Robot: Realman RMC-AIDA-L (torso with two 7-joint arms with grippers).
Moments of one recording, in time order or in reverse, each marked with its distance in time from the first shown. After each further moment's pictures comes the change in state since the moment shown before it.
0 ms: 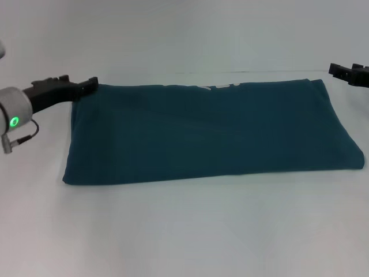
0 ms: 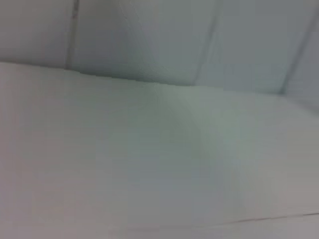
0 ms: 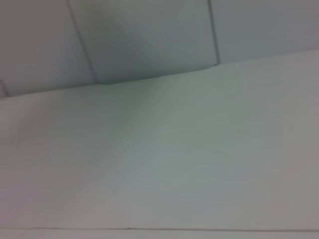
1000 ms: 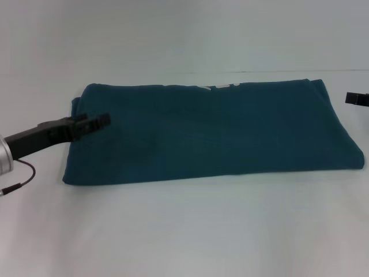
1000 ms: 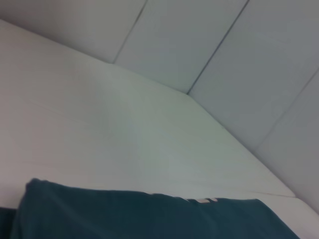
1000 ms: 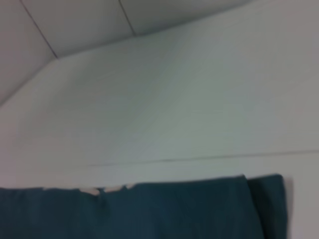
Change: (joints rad) left arm 0.186 -0.019 0.000 0.136 -0.033 0.483 -0.168; right arm -0.138 -0.051 -0.144 -0.226 -0.122 -0.334 0.367
